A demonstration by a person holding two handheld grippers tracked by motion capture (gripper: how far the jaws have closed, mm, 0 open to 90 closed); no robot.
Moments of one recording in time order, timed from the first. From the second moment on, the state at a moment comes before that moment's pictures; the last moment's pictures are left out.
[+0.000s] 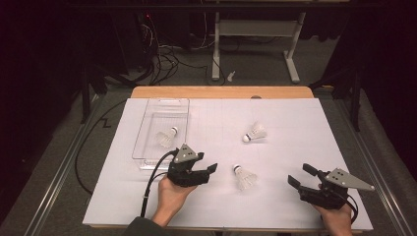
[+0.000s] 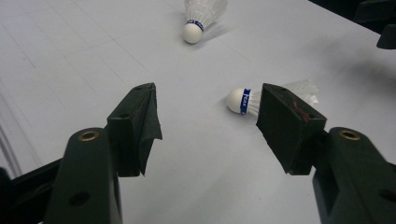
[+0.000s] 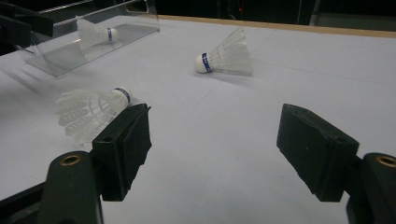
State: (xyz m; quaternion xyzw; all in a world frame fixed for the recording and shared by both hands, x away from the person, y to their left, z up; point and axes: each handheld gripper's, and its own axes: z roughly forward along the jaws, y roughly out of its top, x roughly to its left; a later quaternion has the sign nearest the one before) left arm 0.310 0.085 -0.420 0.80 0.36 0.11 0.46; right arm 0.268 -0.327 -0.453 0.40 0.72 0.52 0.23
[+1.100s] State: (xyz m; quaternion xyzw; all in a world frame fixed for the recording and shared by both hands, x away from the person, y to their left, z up) left arm 0.313 0.048 -0.426 0.83 0.33 0.08 0.45; right arm 0.269 -0.326 -0.454 0.40 0.72 0.51 0.23
